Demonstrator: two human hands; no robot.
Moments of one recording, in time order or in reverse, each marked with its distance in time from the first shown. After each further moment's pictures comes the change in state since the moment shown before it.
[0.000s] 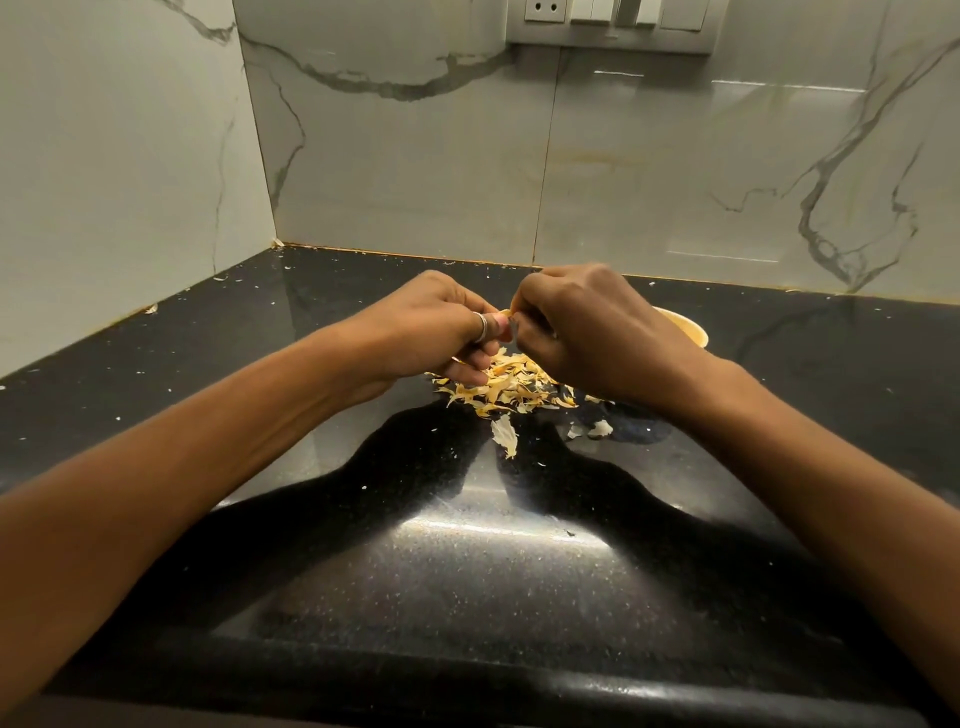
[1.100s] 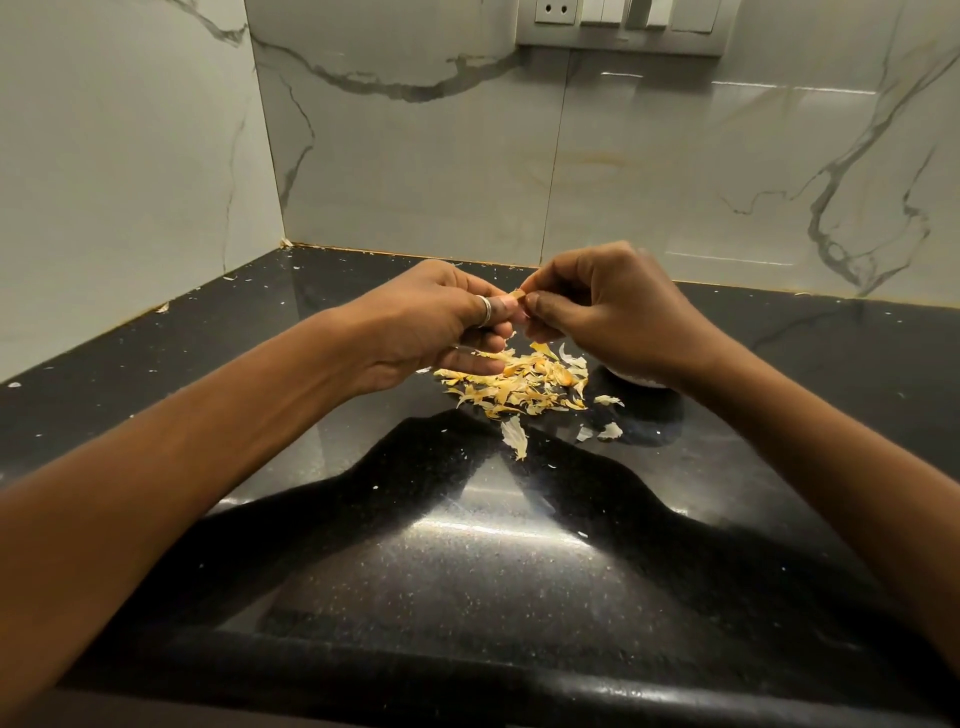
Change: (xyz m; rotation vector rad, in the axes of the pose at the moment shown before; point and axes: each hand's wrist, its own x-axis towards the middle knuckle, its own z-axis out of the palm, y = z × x) left_hand 0.001 0.004 -0.009 -0.252 -0.057 -0.039; right_hand 0.001 0.002 -0.013 0.451 0.026 0.218
